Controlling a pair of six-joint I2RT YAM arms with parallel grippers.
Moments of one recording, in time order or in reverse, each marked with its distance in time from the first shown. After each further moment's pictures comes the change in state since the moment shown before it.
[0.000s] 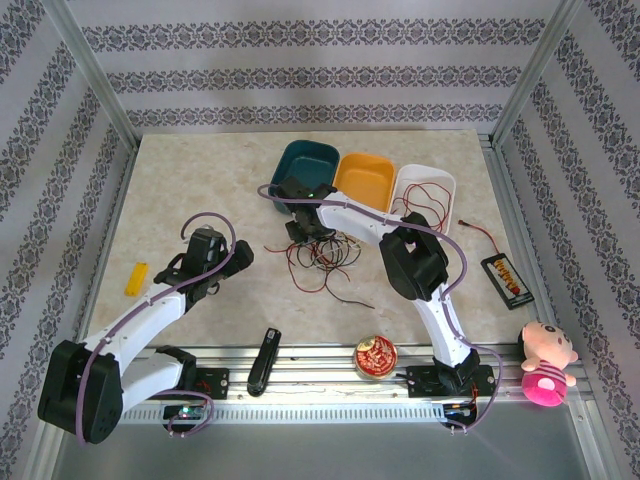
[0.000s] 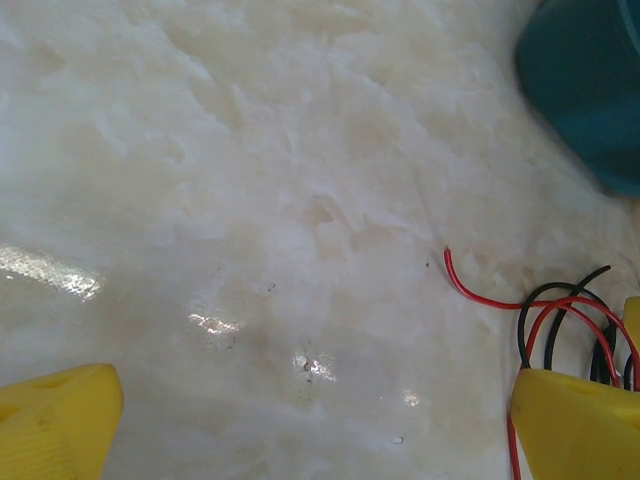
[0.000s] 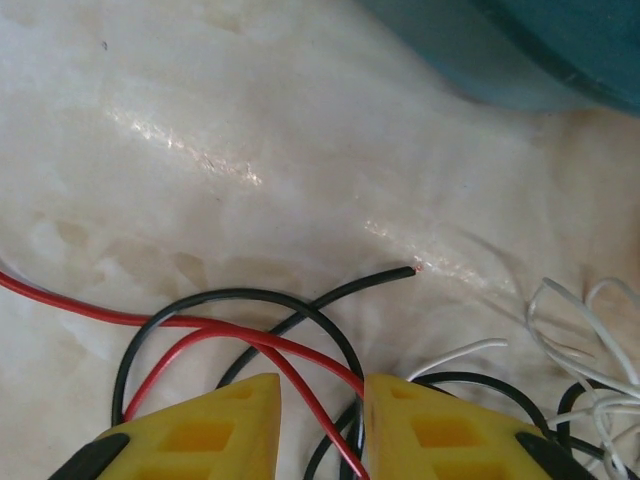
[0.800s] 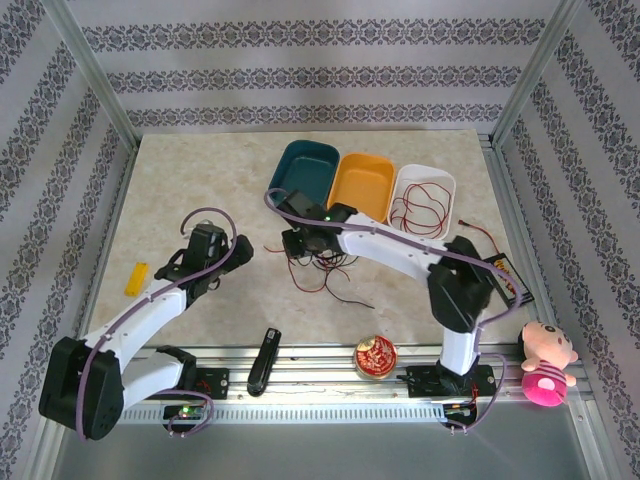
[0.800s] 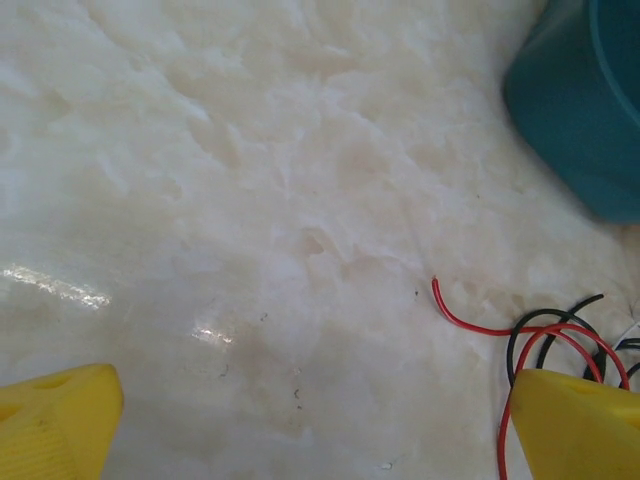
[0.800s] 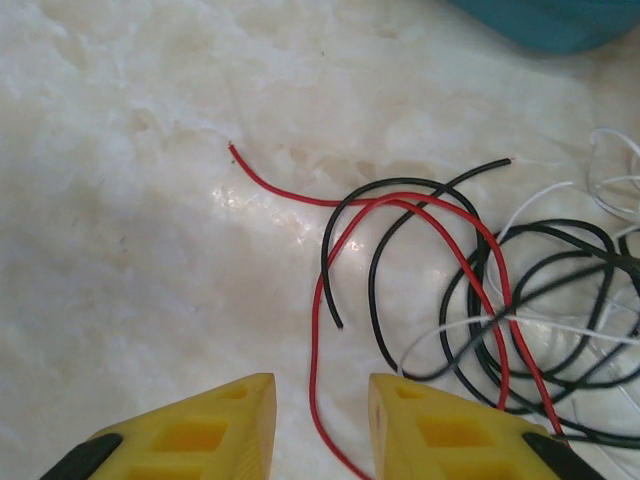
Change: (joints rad) left arm -0.004 0.009 0.032 -0.003 -0.038 0.000; right arm 0.129 -0.322 -0.269 0.161 -0.006 0.216
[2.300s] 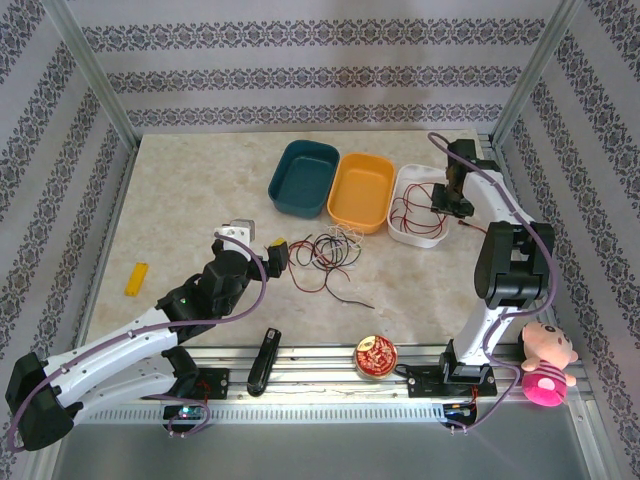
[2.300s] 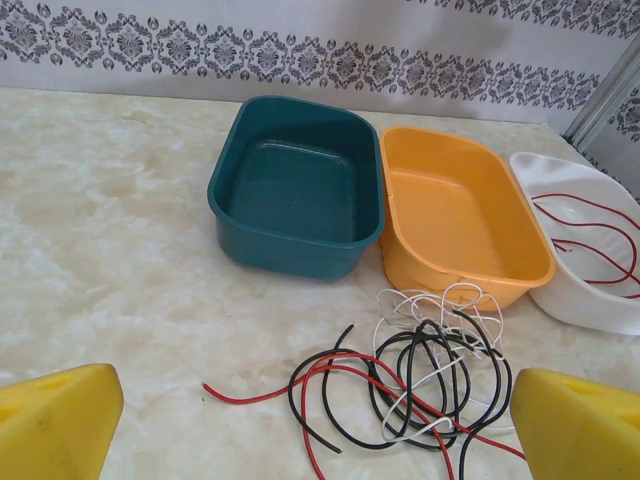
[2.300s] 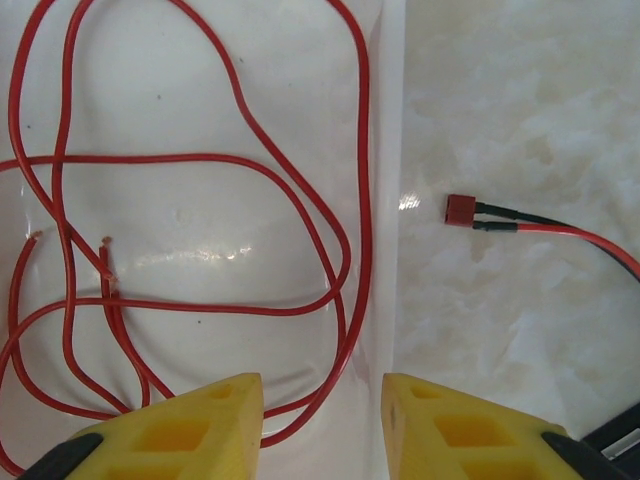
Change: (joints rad) left arm -0.533 -0.222 0.018 0.211 -0.410 0.340; right arm -0.935 -0.072 -0.107 -0.133 0.003 -0.308
